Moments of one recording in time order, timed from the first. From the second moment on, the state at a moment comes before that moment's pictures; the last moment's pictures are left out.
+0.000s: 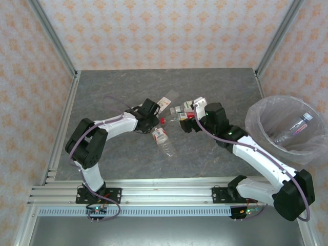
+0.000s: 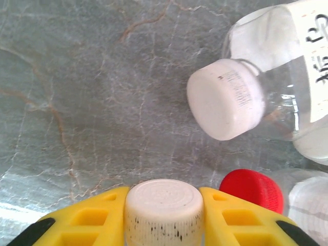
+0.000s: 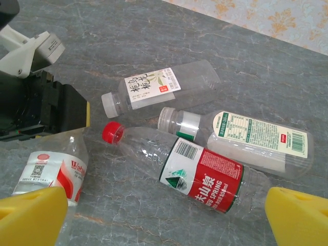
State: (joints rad) left arm -0.53 1.79 1.11 -0.40 -0.10 -1.18; right arm 0.57 1.09 0.81 -0.27 0.01 -0.01
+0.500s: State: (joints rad) left arm -0.52 1.78 1.14 -0.39 -0.10 -1.09; right arm 0.58 1.17 0.71 -0.09 -0.08 0.20
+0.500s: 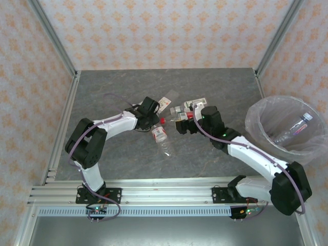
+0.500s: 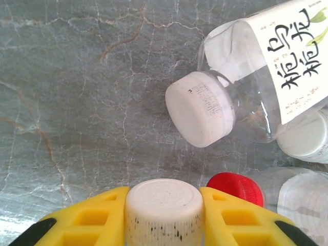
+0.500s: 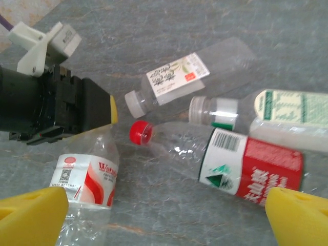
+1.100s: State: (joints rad) left arm -0.52 1.57 1.11 -0.17 0.02 -0.88; right arm 0.62 1.27 0.63 0.22 -0.18 0.63
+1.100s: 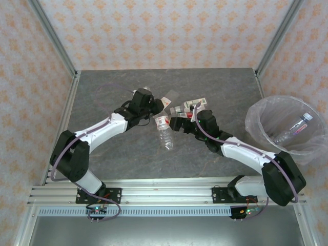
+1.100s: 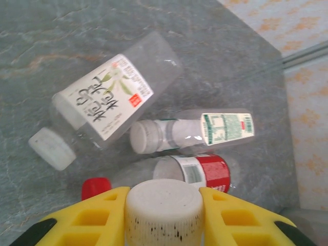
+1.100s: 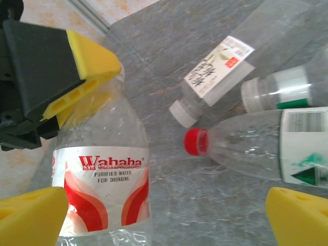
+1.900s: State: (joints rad) left arm -0.52 1.49 1.11 -0.10 0.14 -0.73; right arm 0.72 1.46 0.75 0.47 -0.31 0.64
